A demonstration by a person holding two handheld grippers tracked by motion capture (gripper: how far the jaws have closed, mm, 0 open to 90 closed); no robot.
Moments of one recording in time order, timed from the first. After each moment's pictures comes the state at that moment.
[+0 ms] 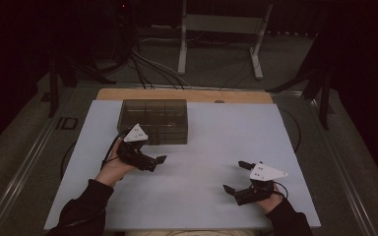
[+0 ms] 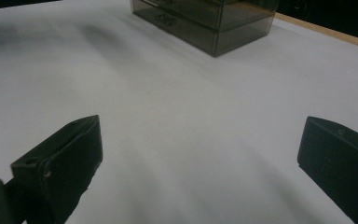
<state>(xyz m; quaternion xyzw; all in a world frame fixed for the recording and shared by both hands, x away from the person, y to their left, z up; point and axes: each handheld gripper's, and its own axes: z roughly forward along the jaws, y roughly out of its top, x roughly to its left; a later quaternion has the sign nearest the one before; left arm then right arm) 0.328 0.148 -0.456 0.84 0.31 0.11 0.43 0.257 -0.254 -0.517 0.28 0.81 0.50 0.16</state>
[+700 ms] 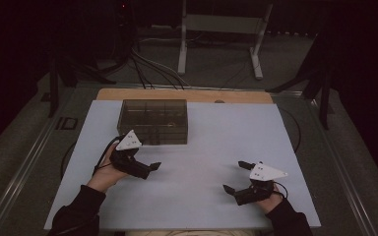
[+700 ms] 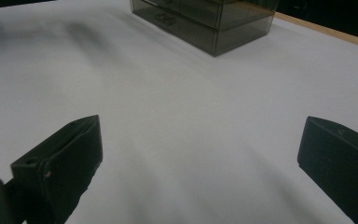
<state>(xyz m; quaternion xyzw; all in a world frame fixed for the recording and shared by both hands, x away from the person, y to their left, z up) 0.311 0.163 -0.461 0.85 0.29 0.12 0.43 0.257 -0.254 -0.517 0.28 0.81 0.50 0.16</state>
